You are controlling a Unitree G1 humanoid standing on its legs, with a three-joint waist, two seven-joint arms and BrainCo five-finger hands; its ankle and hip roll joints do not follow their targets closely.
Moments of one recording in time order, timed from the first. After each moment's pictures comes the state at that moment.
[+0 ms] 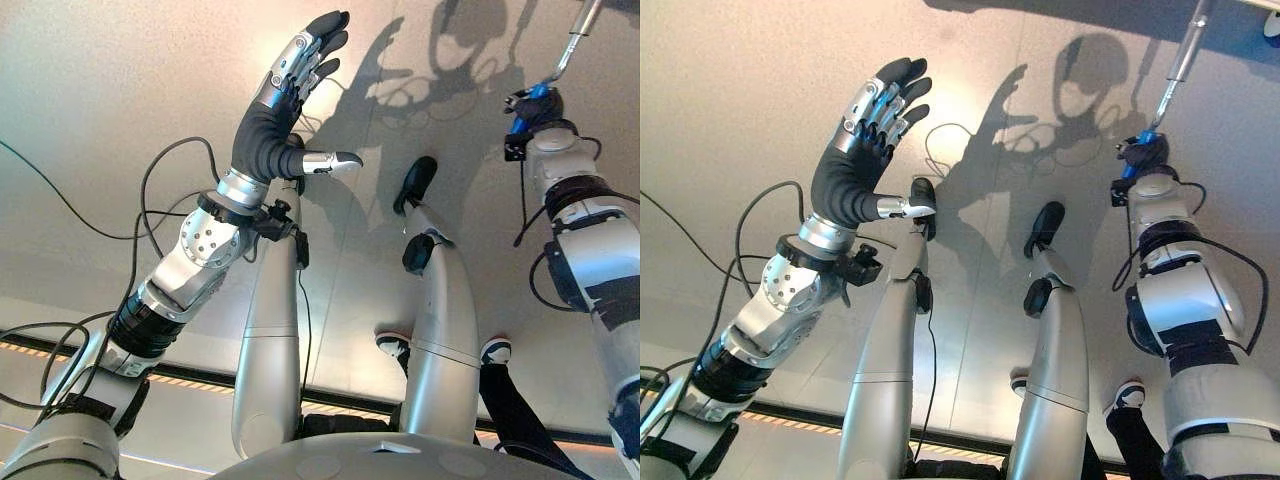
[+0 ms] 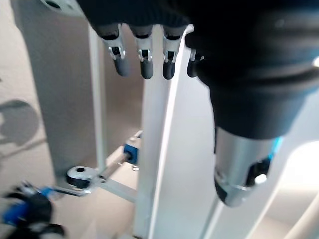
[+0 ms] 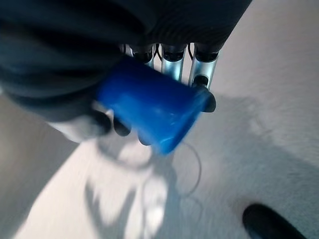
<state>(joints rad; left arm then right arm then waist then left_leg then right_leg) -0.55 0.61 -0.45 -0.33 -0.43 -0.30 0.19 -1.20 -0.51 0.50 1.21 0.25 0.02 -0.19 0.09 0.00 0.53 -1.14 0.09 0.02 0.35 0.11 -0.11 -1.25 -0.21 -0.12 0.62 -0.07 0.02</state>
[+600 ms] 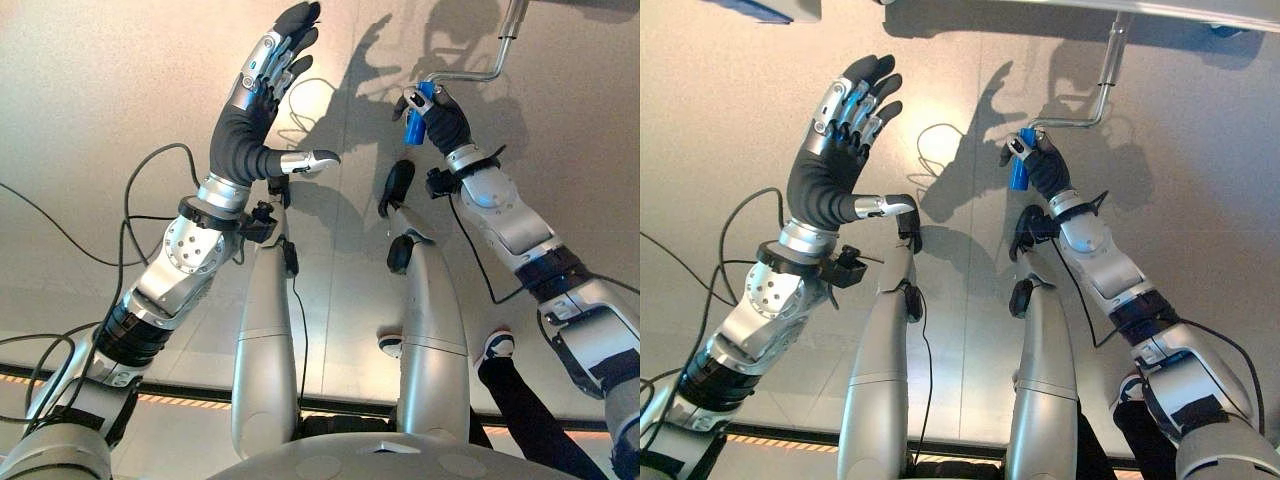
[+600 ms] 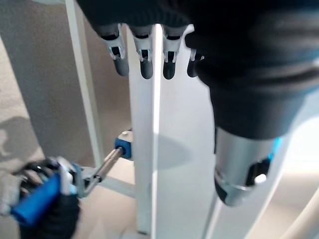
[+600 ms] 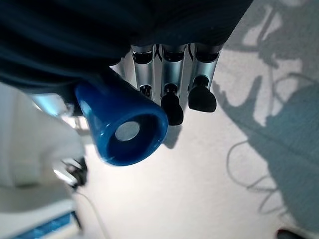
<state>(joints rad) -0.44 0.72 -0.36 -0.34 -0.41 -0.34 0.21 -0.64 -0.67 0.43 0.15 0.46 -0.17 -0.16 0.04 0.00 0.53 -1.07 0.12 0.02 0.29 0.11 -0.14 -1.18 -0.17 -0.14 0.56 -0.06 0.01</state>
